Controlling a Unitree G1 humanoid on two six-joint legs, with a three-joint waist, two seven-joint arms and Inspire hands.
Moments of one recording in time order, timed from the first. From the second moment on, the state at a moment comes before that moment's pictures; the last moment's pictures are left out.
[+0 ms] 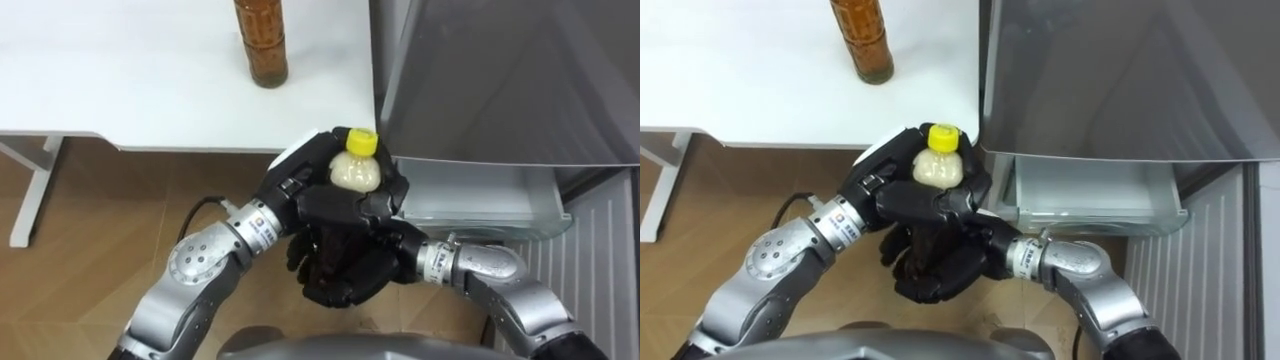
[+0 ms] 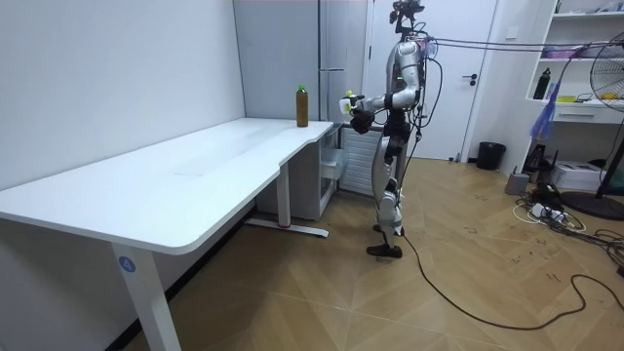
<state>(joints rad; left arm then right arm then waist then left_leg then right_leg) 0.21 0.31 -0.42 -0.17 -0.42 0.05 -0.38 0.12 -0.35 0.42 0.22 0.28 0.09 0.79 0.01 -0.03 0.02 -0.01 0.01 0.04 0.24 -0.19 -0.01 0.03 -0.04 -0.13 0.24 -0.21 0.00</state>
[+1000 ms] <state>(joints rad) 0.20 0.33 -0.42 -0.15 -0.52 -0.01 -0.38 0.12 -0.36 0.45 0.22 0.35 0.08 0.81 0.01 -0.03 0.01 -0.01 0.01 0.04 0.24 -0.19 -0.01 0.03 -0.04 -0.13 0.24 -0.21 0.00</state>
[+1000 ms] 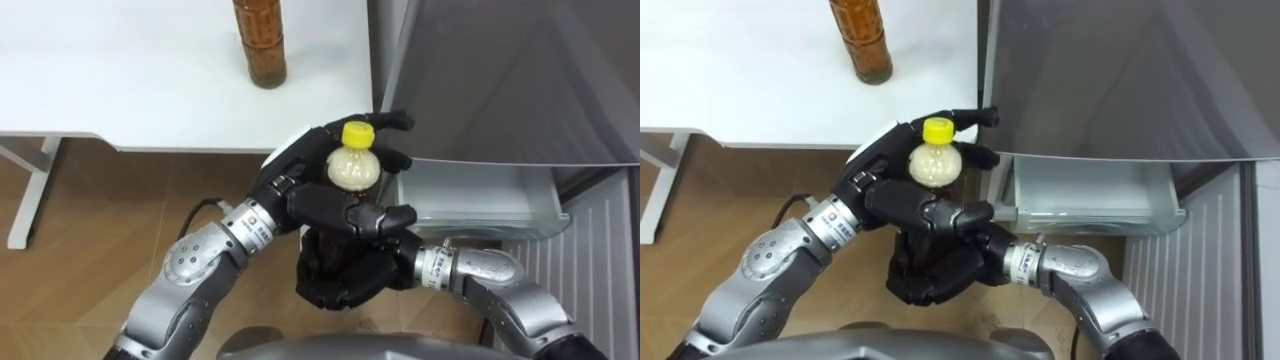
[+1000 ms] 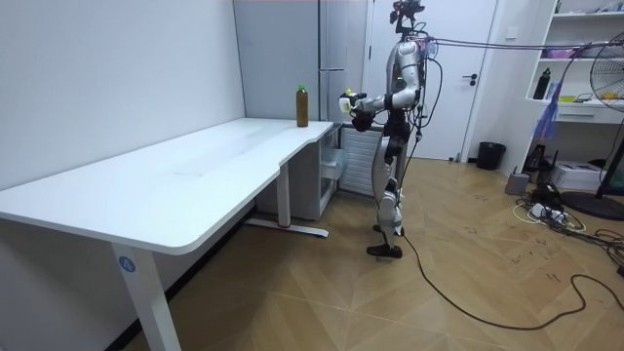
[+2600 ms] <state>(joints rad) 0.13 0.32 -0.18 -0.45 -0.62 -0.23 -0.17 0.23 -0.43 0.40 0.18 0.42 0.04 0.83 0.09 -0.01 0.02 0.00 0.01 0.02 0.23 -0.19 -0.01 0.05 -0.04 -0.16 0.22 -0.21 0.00</state>
